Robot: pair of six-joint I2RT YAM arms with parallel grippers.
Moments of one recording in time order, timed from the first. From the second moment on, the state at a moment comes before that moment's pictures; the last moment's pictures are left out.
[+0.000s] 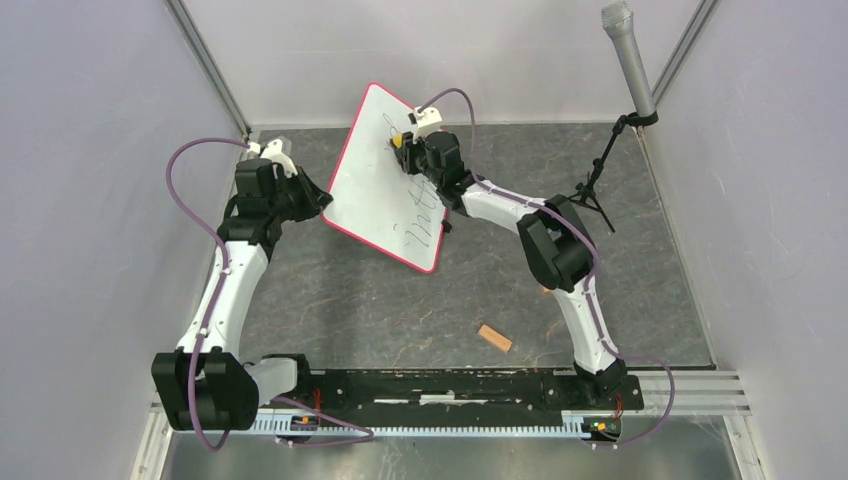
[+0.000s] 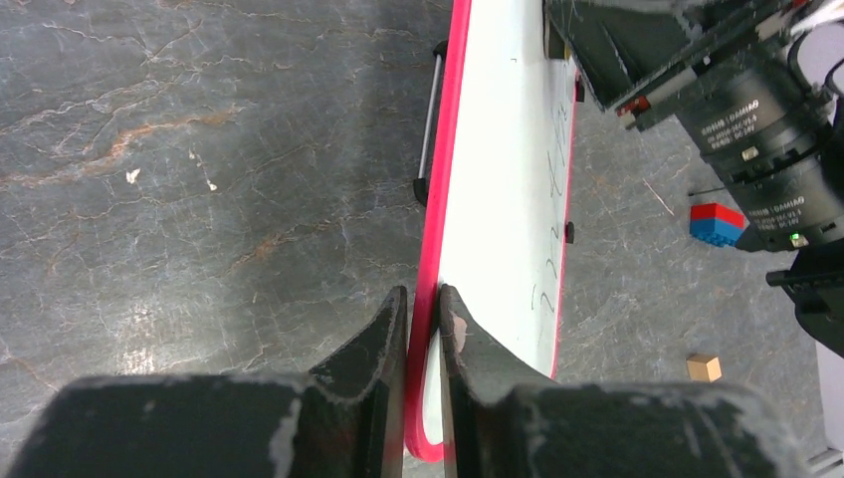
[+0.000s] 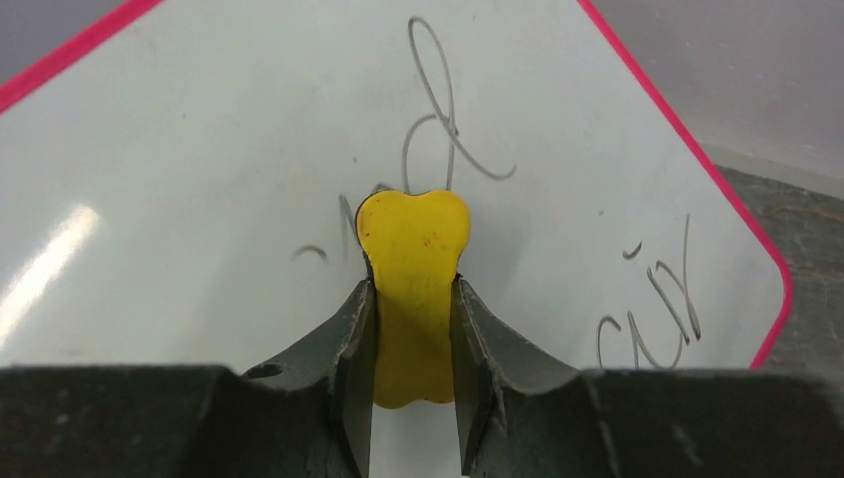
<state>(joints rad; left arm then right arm) 0.00 1.17 1.00 -0.37 0.30 -0.36 0.65 2.29 1.76 0.38 0.08 0.17</state>
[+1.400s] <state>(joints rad) 0.00 1.30 1.17 -0.36 0.33 -0.38 0.71 2.10 1.50 0.36 -0.09 0.17</state>
